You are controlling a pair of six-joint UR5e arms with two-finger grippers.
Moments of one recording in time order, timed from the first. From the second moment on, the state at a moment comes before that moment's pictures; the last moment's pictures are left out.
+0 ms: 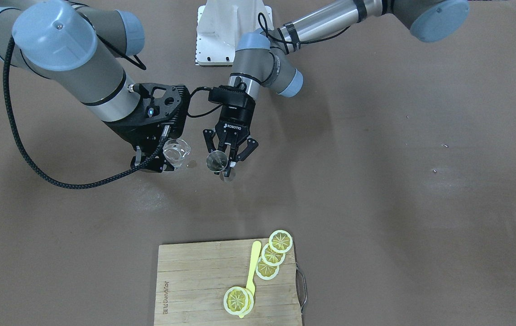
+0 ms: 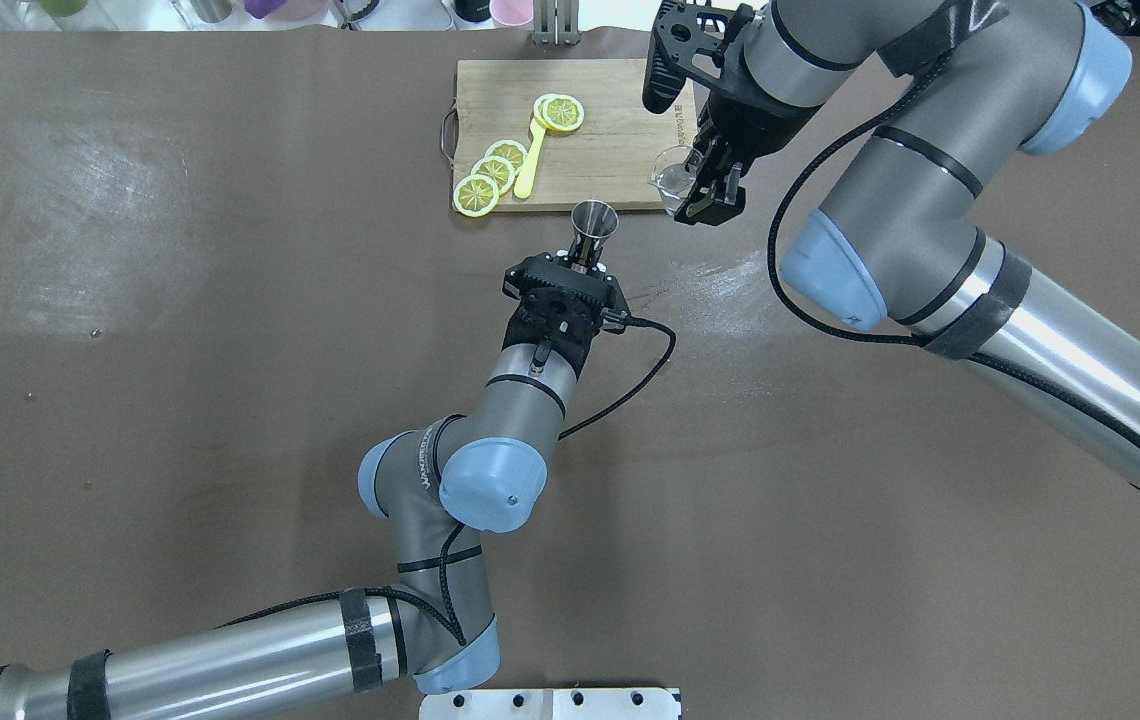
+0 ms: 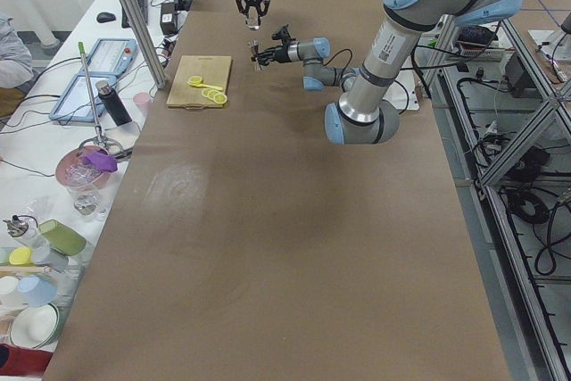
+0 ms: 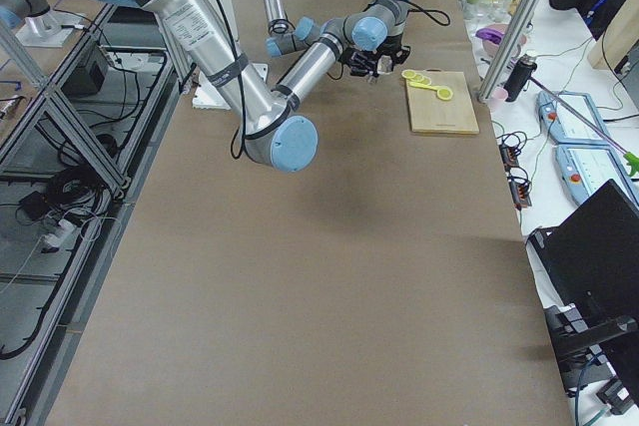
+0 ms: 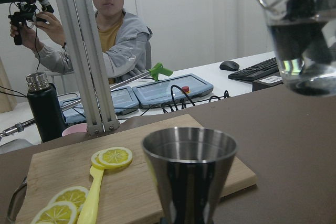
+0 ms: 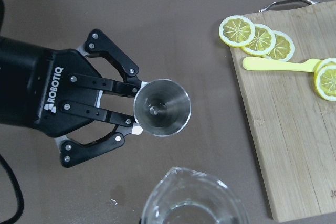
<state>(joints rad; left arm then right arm) -0.31 -2.41 -1.19 -2.60 -0.75 -0.69 0.88 -0.84 1.67 -1.57 2.24 -0.41</state>
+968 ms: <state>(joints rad) -0.31 -2.41 -1.19 -2.61 -0.75 -0.69 0.83 -0.73 1.65 -1.87 2.12 -0.61</state>
